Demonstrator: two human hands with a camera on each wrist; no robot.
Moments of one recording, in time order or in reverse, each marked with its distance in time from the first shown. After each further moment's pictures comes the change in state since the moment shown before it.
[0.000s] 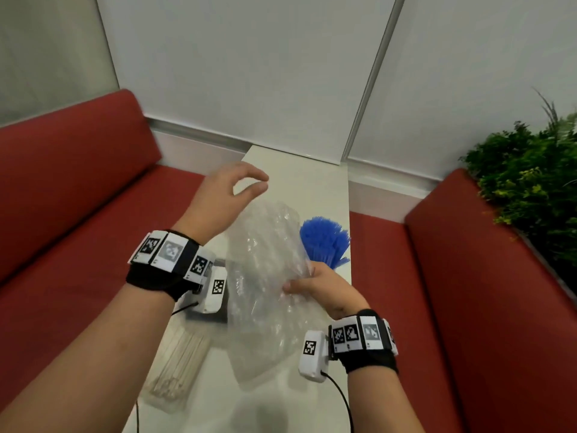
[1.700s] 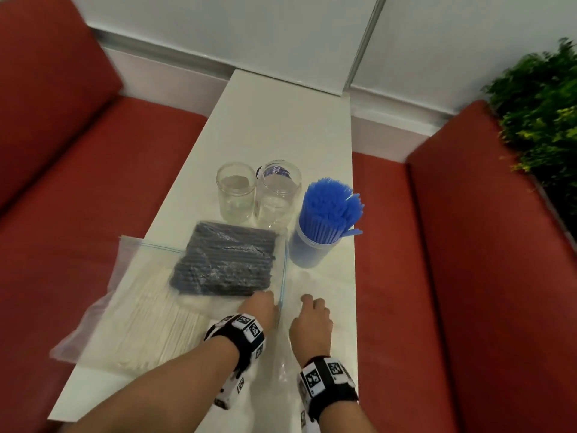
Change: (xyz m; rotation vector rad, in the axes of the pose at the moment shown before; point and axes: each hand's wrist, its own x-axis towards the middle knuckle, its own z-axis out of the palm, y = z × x) left_hand -0.175 -0.165 0.196 0.564 -0.947 -0.577; right_hand 0.008 0.157 0.071 -0.998 0.412 0.512
